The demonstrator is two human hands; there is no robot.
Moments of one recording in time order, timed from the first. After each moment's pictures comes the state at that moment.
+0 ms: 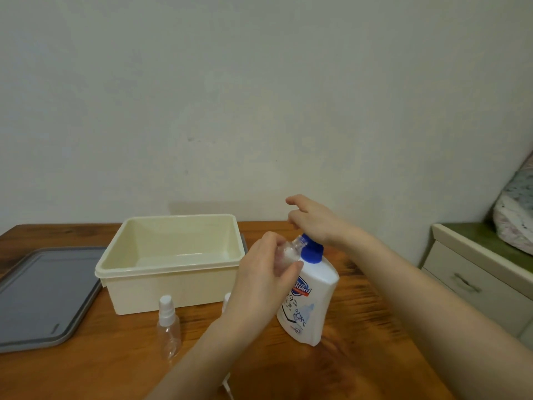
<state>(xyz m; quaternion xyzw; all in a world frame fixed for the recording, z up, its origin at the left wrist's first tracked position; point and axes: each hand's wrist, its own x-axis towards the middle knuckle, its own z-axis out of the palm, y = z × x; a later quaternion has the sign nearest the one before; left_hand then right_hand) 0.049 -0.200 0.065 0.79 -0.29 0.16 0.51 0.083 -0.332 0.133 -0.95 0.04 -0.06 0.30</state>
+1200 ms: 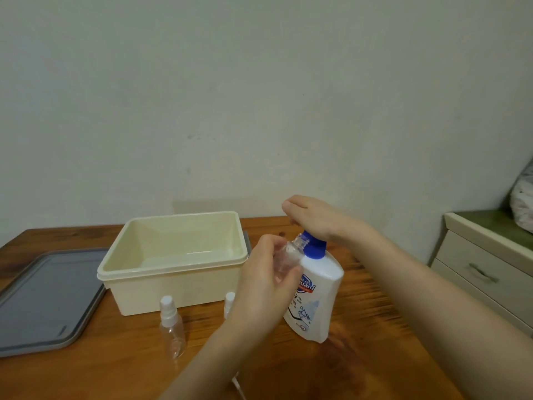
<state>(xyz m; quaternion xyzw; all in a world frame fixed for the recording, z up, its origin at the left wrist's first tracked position) 0.045 -0.202 0.059 0.77 -0.27 0.10 0.57 0.081 -0.330 0.134 -0.95 0.03 -0.04 0.31</state>
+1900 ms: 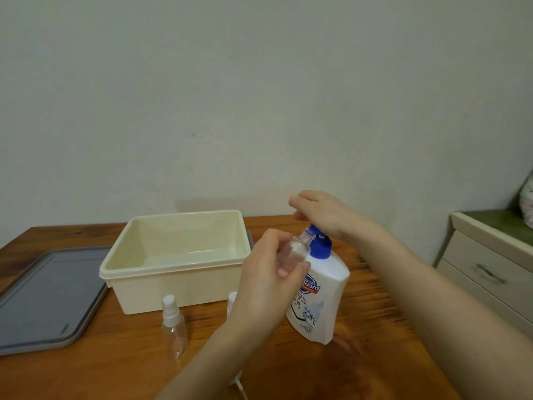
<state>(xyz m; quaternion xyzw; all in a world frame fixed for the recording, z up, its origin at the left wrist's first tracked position) 0.046 -0.202 0.062 0.76 -0.28 0.12 0.58 0.085 -0.334 0.132 -0.93 0.06 -0.07 0.36</state>
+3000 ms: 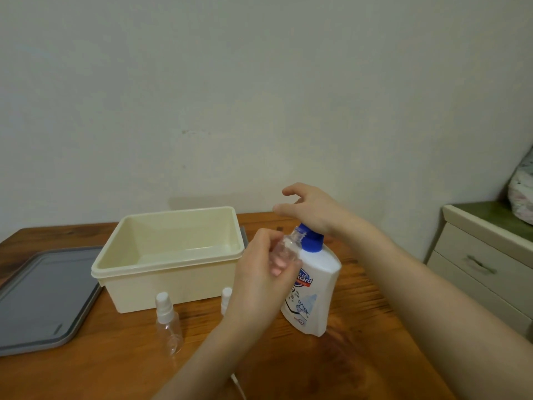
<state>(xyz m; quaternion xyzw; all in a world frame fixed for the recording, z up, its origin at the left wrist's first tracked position) 0.044 -0.203 0.056 0.77 -0.26 0.11 0.57 0.082 -0.333 0.128 -0.93 0.05 -0.07 0.37</state>
